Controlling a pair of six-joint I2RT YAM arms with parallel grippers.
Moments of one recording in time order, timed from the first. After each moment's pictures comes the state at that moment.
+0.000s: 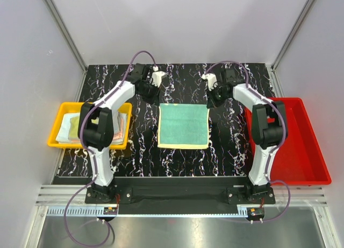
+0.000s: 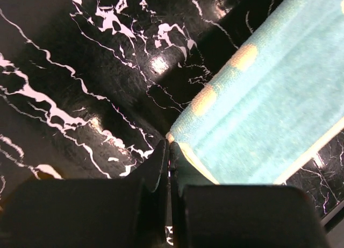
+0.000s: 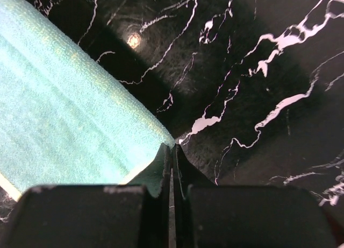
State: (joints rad) left arm -0.32 2.00 1.64 -0.69 0.43 0.18; right arm 0.19 2.01 1.50 -0.56 -0.47 -0.41
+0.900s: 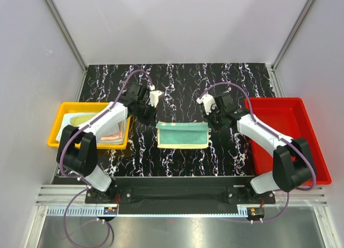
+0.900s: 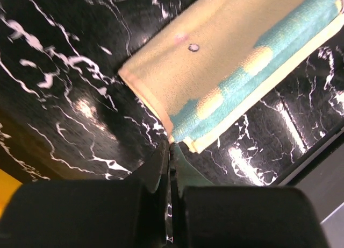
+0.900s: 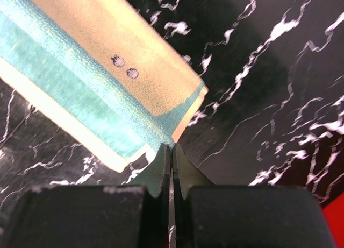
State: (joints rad) left arm -0.40 1.59 1.18 -0.65 0.39 0.09; right arm 0.43 1.45 0.96 -0.43 -0.15 -0.30
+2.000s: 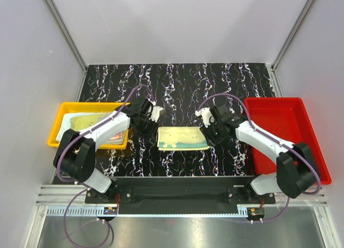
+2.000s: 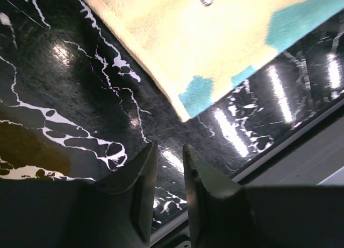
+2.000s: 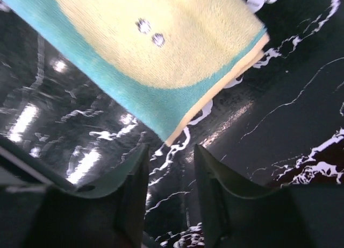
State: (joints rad) left arm -0.49 1.54 1.00 -0.72 0.34 -0.02; right arm 0.53 1.39 0.86 -0.59 -0.16 -0.19
